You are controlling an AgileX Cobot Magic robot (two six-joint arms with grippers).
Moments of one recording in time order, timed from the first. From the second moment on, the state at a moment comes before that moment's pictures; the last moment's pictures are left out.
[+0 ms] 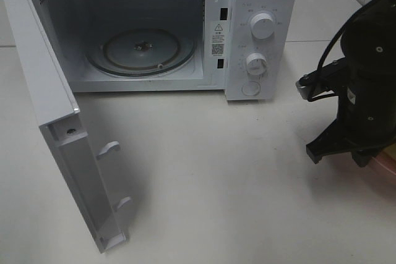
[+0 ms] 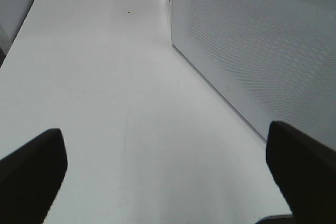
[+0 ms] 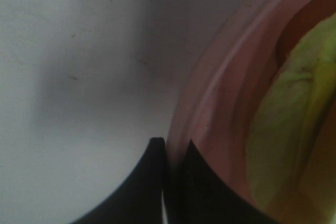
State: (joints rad) left arm -0.01 0.00 -0.50 -0.06 1.04 0.05; right arm 0.41 1.69 -0.87 -0.44 0.85 0.40
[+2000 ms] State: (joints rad) left arm -0.01 0.00 -0.50 -0.06 1.04 0.05; right arm 1.07 1.39 -0.75 -0.41 1.01 0.05
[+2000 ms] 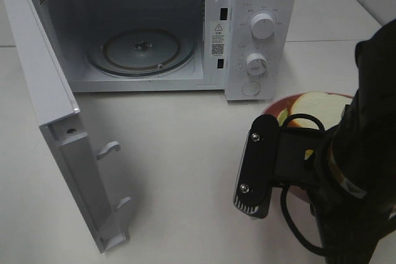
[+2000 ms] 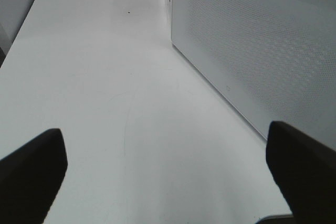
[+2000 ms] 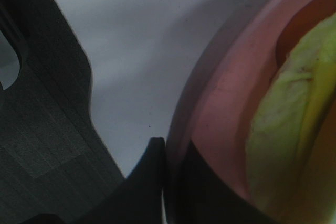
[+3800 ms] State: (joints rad) left arm -0.01 0.00 -0.50 -0.06 1.04 0.05; right arm 0.88 1.39 -0.75 -0.28 0.62 -0.94
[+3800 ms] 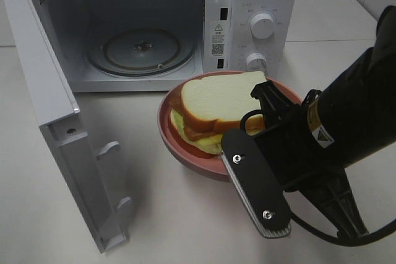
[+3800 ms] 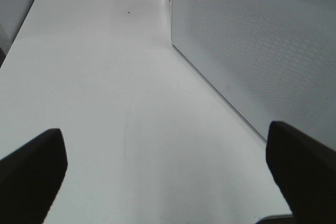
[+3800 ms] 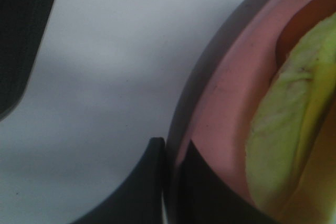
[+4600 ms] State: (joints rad) left arm -0.01 0.00 -0.50 -0.06 1.04 0.05; right arm 0.76 1.45 -0.75 -0.13 0.48 -1.32
